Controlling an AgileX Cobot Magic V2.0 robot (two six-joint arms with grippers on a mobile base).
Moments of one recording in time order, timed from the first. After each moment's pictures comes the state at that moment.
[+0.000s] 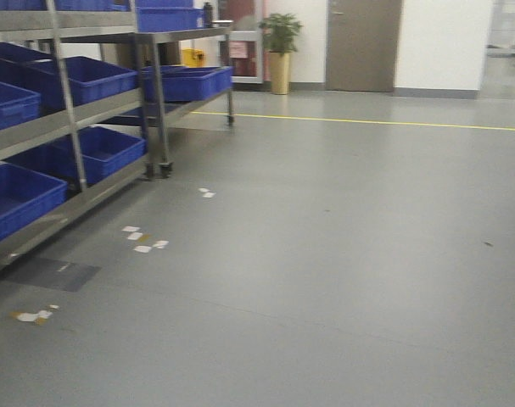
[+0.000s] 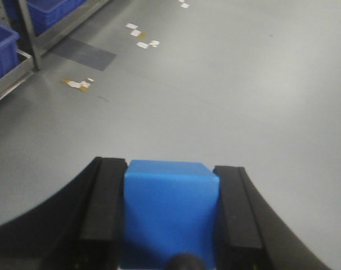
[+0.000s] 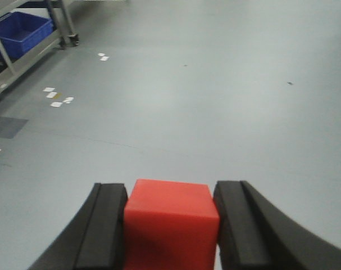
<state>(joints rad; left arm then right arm) -0.07 0.44 -0.47 0.10 0.60 -0.27 0.01 0.32 -0.35 -0.01 0.41 0.14</state>
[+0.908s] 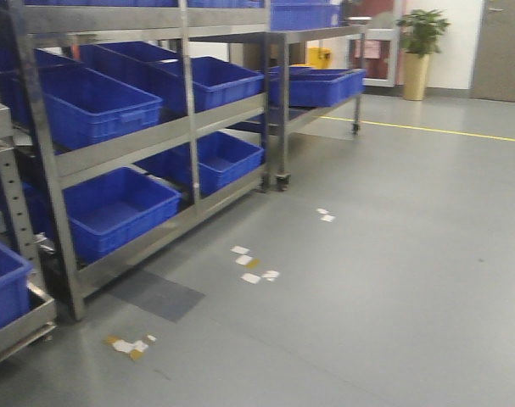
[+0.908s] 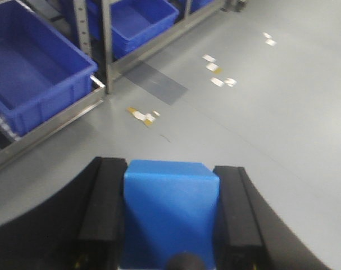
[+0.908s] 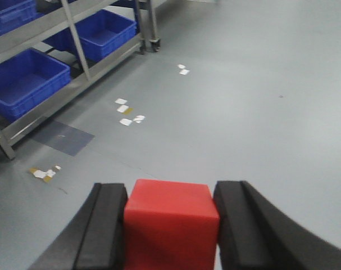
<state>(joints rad) -0.07 0.44 -0.47 0.10 0.60 -0.27 0.01 0.32 -0.35 -0.01 0.41 0.14</state>
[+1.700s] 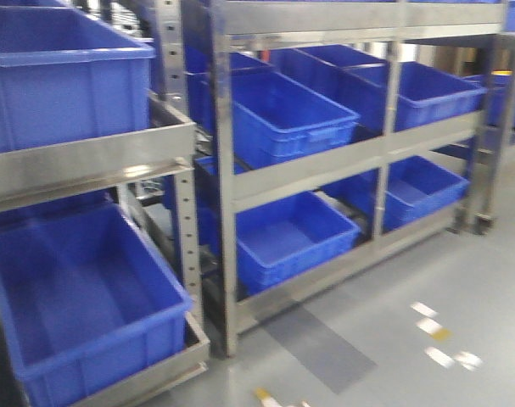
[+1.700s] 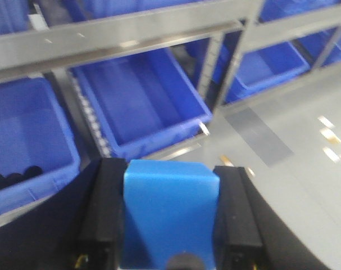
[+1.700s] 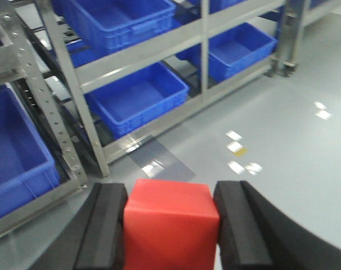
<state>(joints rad) -0.07 0.44 -0.47 0.10 0.60 -0.27 0.01 0.32 -0.35 -0.01 0.41 0.14</state>
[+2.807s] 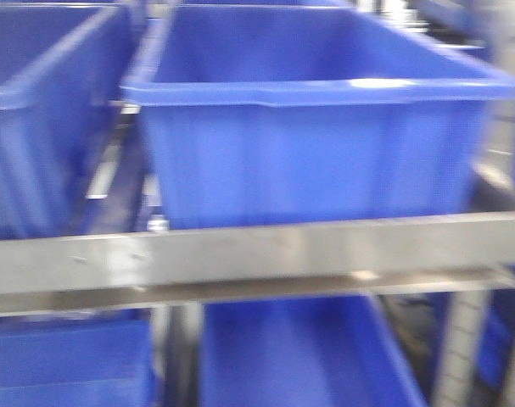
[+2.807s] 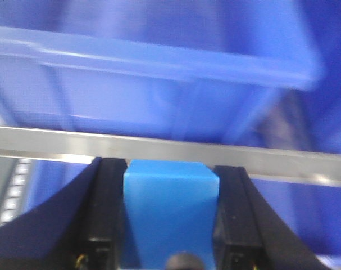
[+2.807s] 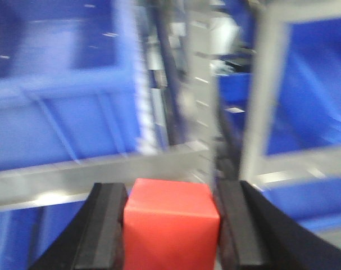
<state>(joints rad) -0.07 0.44 -0.47 0.10 0.60 -0.27 0.01 0.32 -0.35 -0.01 0.41 0.14</state>
